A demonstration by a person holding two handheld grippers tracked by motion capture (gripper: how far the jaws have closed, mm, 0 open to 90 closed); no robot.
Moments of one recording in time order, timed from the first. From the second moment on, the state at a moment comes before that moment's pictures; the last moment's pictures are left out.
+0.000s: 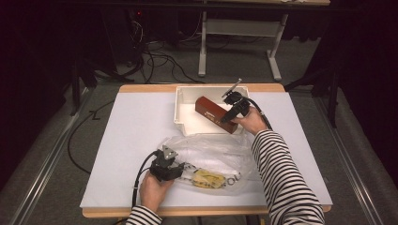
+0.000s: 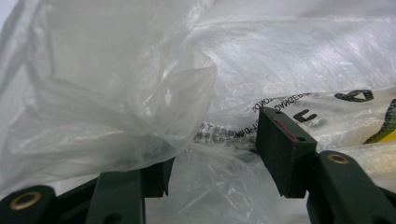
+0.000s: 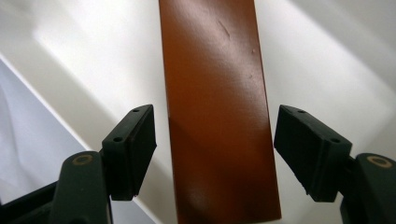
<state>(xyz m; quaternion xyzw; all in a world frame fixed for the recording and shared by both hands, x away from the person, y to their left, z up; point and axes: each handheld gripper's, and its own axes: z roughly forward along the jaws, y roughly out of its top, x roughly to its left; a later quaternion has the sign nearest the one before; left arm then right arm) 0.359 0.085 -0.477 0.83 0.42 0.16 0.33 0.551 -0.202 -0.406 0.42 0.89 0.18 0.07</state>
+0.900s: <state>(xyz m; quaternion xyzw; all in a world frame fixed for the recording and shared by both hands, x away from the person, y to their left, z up) 0.359 0.086 -0.478 0.83 0.42 0.16 0.34 0.510 -0.199 -0.377 0.42 0.88 0.21 0.09</state>
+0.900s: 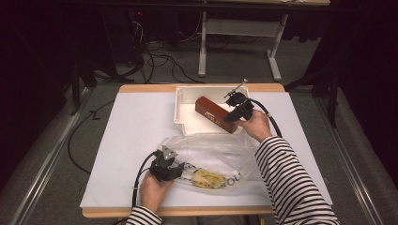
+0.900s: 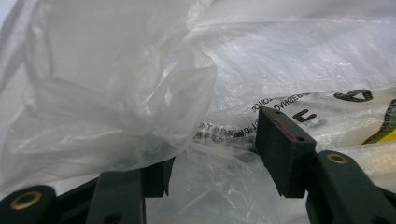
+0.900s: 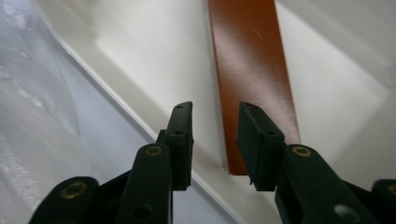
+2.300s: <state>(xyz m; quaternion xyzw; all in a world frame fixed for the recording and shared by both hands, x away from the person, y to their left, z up) 0.359 0.087 -0.478 0.83 0.42 0.16 0.34 0.525 -0.202 -0.414 0.47 0.86 0.17 0.07</state>
